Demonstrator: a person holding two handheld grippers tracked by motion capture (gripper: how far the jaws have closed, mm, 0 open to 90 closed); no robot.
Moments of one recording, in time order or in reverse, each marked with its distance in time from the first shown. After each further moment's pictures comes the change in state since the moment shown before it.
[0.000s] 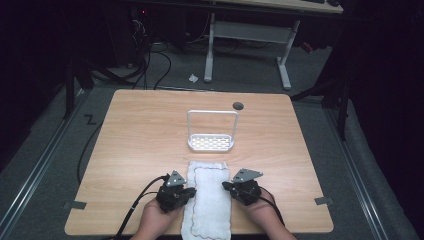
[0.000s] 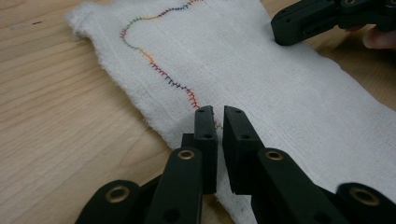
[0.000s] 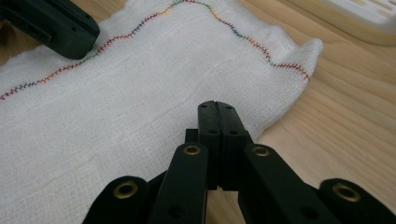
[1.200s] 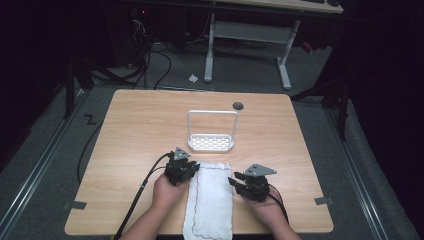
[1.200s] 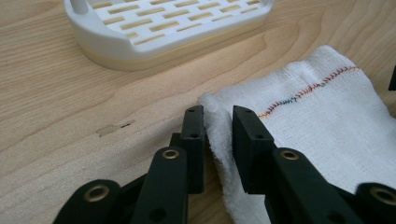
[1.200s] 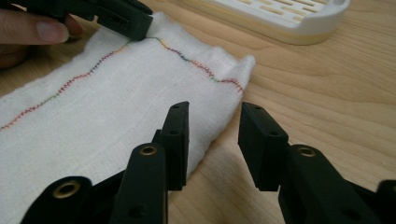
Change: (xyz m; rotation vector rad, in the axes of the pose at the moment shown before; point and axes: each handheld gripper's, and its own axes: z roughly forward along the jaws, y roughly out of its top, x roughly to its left) left arm 0.051 0.044 0.042 -0.088 0.116 -0.076; right arm -0.020 -0.003 -0.008 -0.098 -0.069 0.140
